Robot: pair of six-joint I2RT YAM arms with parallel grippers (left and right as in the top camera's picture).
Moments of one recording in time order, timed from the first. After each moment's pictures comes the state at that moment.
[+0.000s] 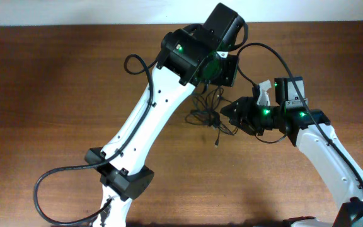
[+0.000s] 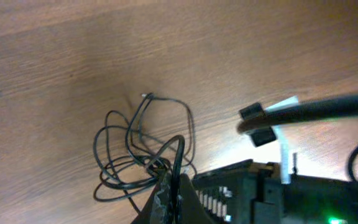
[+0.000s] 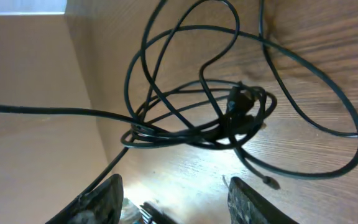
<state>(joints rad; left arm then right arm) -0.68 2.13 2.58 -1.46 0.03 -0.39 0.13 1.47 0.95 -0.47 -0.77 0.78</state>
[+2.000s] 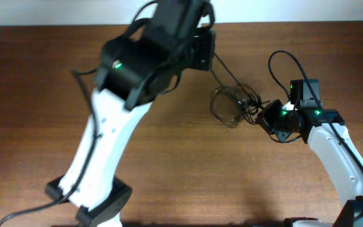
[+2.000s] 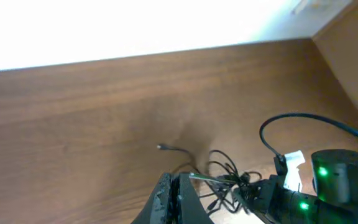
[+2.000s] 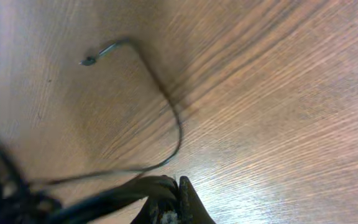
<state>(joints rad) -0.62 1.91 2.64 -1.40 -0.11 -0.36 0.00 1.47 0.96 -0.65 -0.36 0.91</state>
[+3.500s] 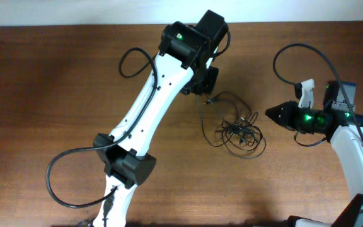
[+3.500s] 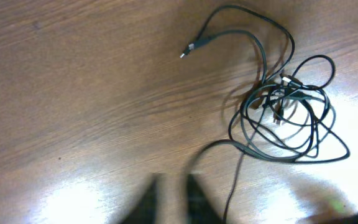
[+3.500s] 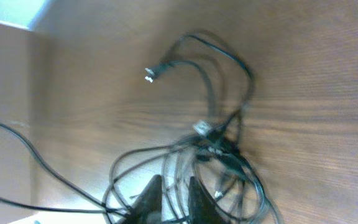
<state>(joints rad) -0.60 2.23 2.56 -1.68 0.00 -0.25 -0.24 1.46 0.96 -0.66 -0.72 0.15</state>
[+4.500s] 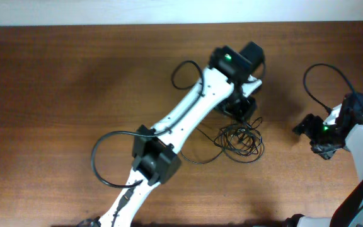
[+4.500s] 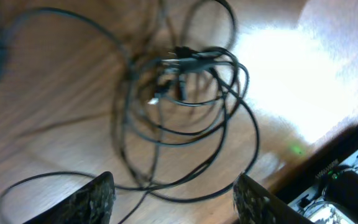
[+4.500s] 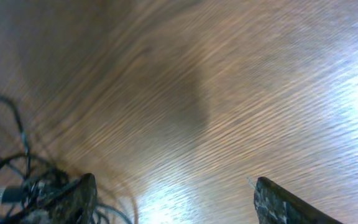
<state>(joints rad) -0.77 2.44 2.57 -1.60 0.27 -0.11 -0.43 1.56 0.95 -0.79 -0.27 0.33</state>
